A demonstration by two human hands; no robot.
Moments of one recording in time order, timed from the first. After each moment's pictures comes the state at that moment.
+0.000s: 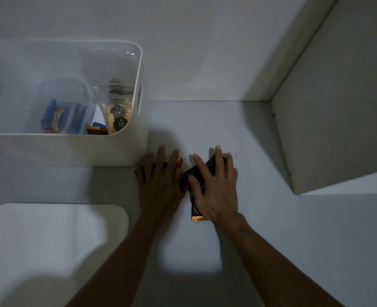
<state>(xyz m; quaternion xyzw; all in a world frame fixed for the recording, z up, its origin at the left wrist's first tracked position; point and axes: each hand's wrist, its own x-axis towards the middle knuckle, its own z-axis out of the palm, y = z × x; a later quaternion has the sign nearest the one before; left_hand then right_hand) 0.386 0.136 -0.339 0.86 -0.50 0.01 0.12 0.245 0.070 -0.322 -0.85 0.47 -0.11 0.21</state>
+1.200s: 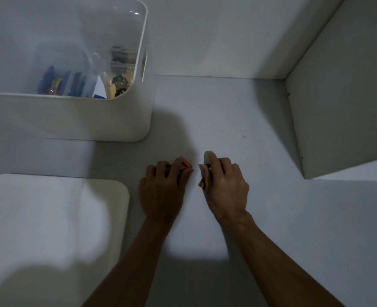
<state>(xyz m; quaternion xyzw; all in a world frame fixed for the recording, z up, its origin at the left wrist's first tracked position) 0.355 0.178 -0.350 0.85 -0.47 0.13 0.17 0.230 0.097 -0.344 -0.85 0.47 -0.23 0.01</state>
